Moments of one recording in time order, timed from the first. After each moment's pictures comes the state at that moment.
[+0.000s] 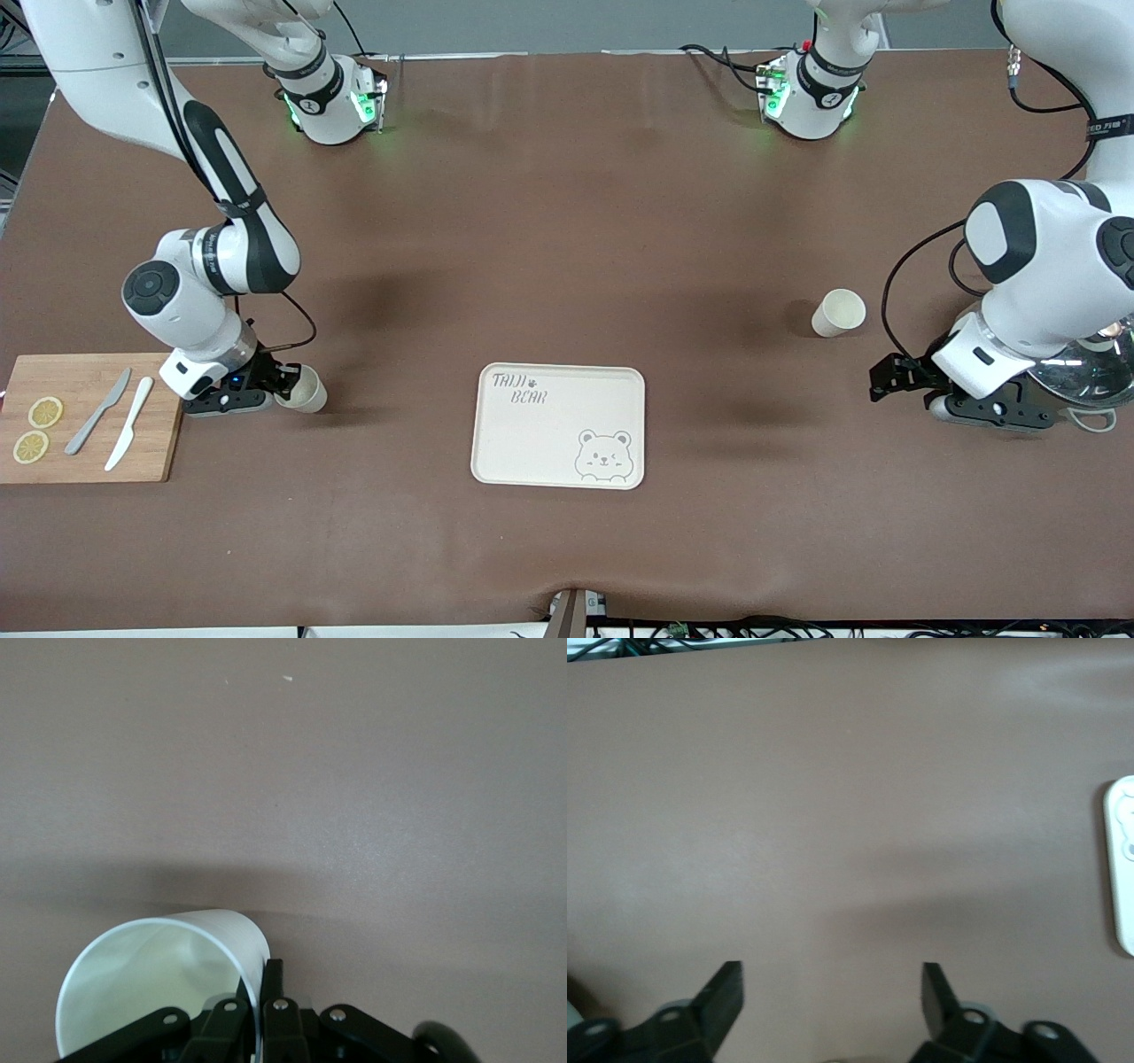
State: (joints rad) left arm -0.01 0.33 -0.07 -1.71 -0.08 2.21 0.10; right arm -0.03 0.47 0.05 -2.04 -0.06 2.68 -0.05
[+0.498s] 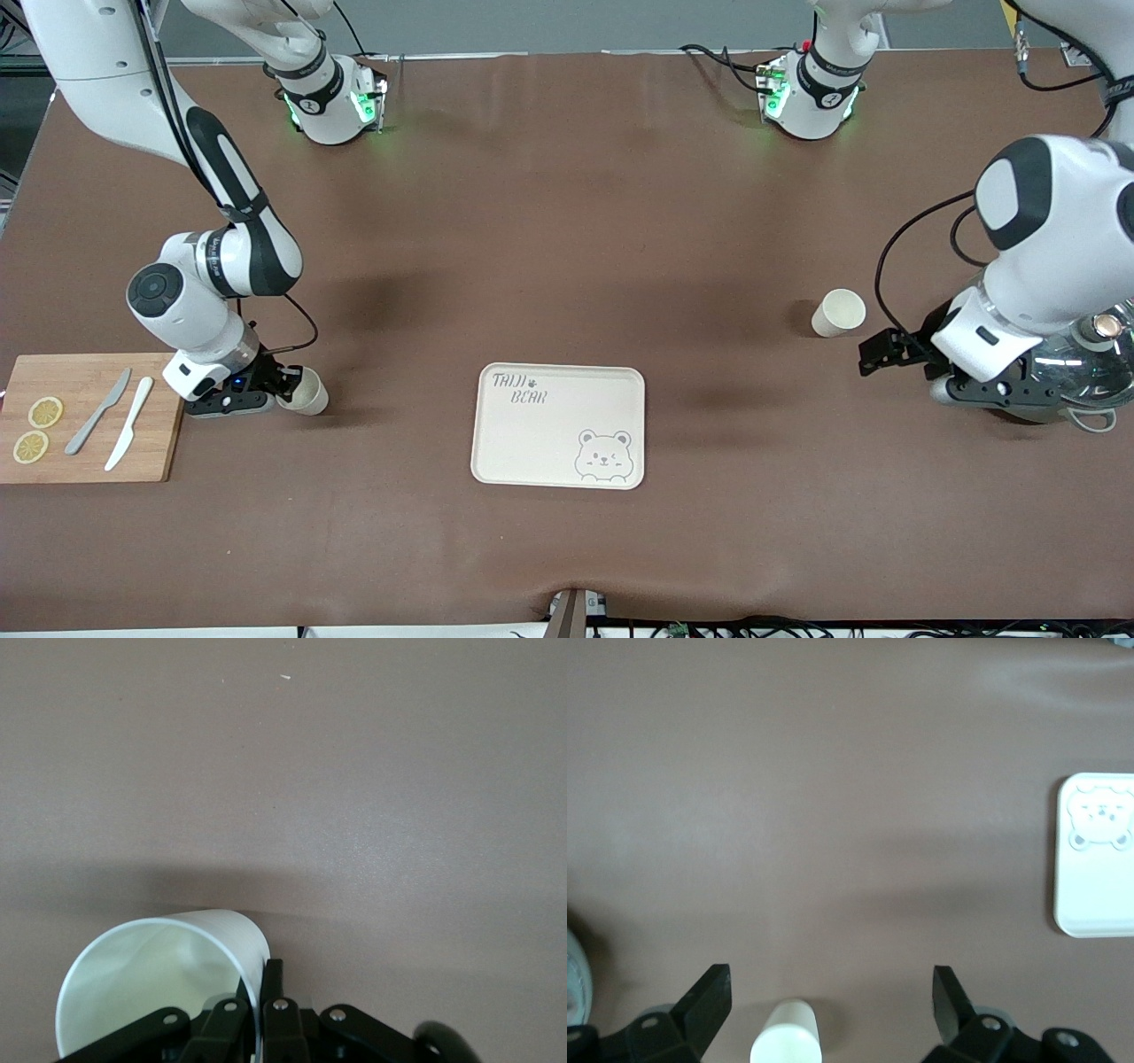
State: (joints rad) left arm -0.05 0.26 -0.08 -1.63 -0.08 1.99 -0.05; right arm -0.03 0.48 0.05 -2.04 -0.06 2.70 -0.05
